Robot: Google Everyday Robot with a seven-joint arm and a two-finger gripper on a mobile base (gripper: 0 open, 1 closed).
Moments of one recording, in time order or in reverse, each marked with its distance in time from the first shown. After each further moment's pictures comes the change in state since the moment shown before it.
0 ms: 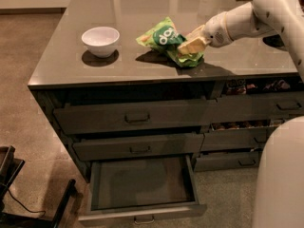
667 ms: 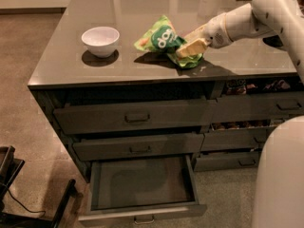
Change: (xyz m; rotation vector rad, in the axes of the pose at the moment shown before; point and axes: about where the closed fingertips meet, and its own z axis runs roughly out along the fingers) arm 0.000 0.000 0.000 0.000 0.000 0.000
